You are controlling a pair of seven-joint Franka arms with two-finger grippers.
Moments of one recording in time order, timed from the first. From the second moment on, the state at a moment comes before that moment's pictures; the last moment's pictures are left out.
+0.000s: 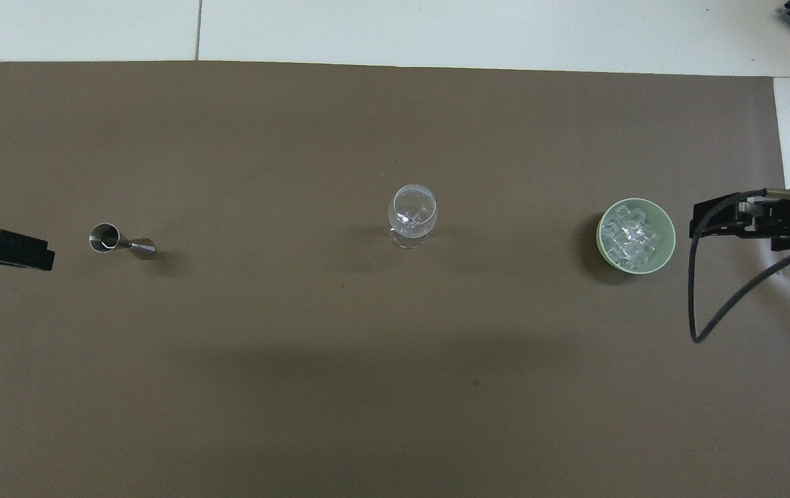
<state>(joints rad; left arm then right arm) 0.00 -0.10 -0.05 -1.65 -0.02 1.52 0.08 0.04 -0.05 0.00 -1.62 -0.02 1.59 0.20</state>
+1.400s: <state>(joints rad) 0.00 -0.14 -0.05 -1.73 -0.02 1.53 -0.09 0.04 -0.05 0.00 -1.62 -0.02 1.59 0.20</state>
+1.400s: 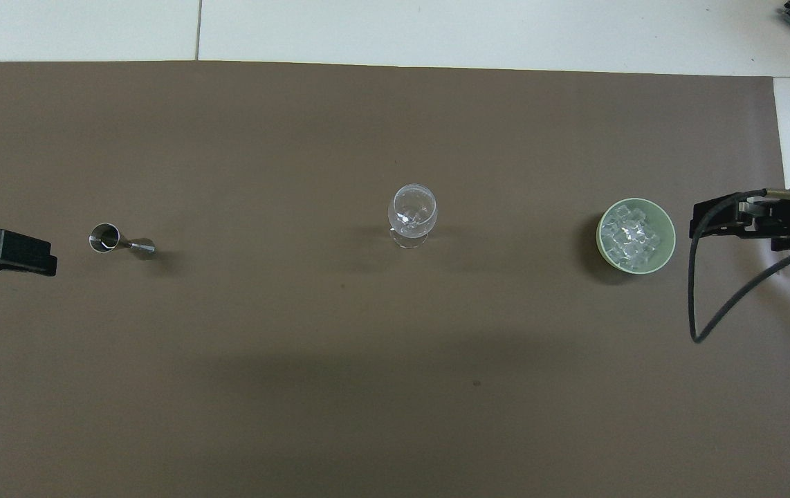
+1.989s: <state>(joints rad) 0.11 -0.17 -0.03 -1.78 -0.20 1.54 -0.46 0.04 -0.05 0.00 -1.62 -0.02 1.59 0.20</state>
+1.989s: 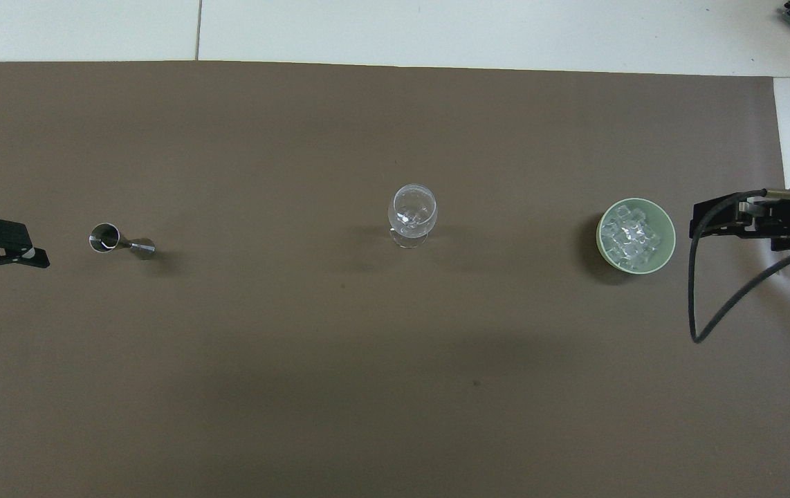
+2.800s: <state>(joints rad) 0.37 -0.15 -0.03 -1.97 -0.53 1.69 -0.84 0.04 -0.05 0.00 -1.62 -0.02 1.59 0.20</state>
